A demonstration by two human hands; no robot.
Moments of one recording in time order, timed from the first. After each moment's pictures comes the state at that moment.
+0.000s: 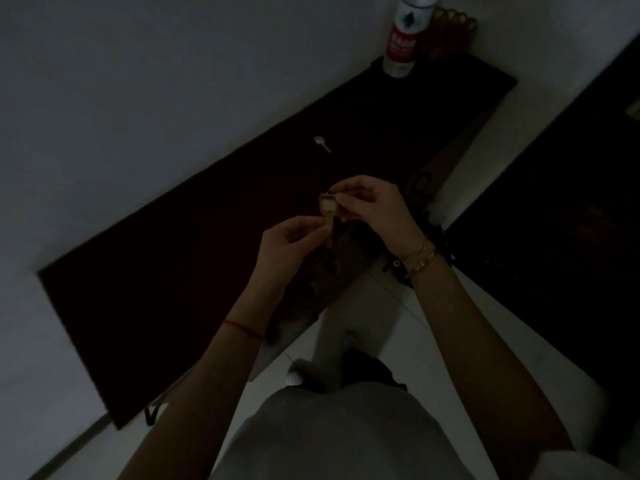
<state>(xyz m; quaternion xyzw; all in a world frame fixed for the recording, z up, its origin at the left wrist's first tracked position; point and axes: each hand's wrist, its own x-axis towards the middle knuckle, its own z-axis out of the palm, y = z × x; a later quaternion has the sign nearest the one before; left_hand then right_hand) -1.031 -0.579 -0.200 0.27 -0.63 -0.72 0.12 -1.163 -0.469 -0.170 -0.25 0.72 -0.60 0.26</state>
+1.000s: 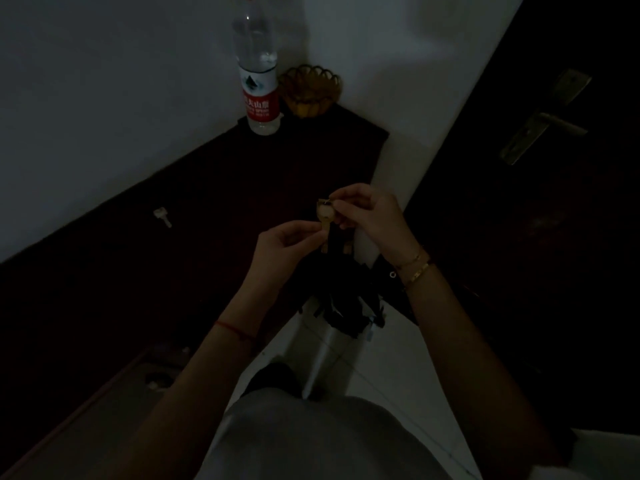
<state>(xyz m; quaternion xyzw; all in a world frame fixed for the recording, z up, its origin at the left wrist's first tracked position) -1.319 -0.406 -0.176 0.21 -0.63 -0.74 0.09 -1.444 -0.282 -0.161 -0.22 0.71 -0.64 0.21</state>
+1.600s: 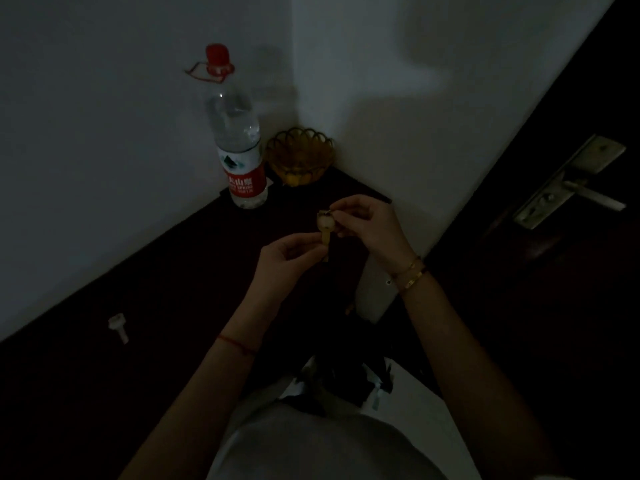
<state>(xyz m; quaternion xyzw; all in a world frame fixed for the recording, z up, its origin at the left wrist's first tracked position) -1.508 -0.477 -0.173 0.21 -0.64 -0.73 0.09 -1.634 -0.361 -0.160 -0.21 0.71 -0.65 0.18</state>
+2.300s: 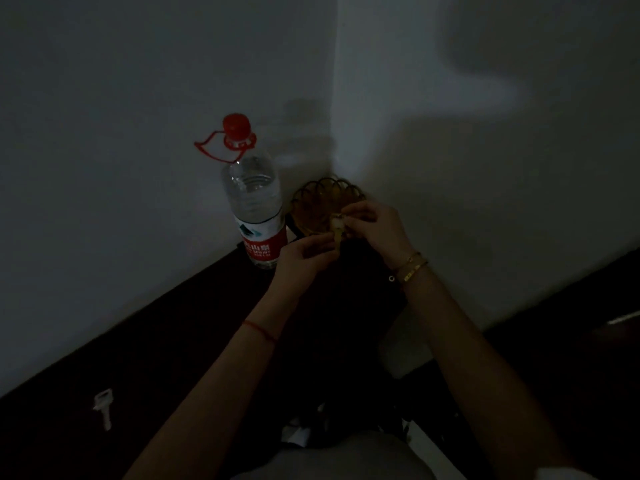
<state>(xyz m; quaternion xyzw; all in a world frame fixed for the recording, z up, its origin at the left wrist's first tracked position) -1.660 -0.560 -0.171 0.28 -0.65 -0.70 0.11 -1.799 -0.470 -0.167 -0.21 0.74 -0.60 0.20</state>
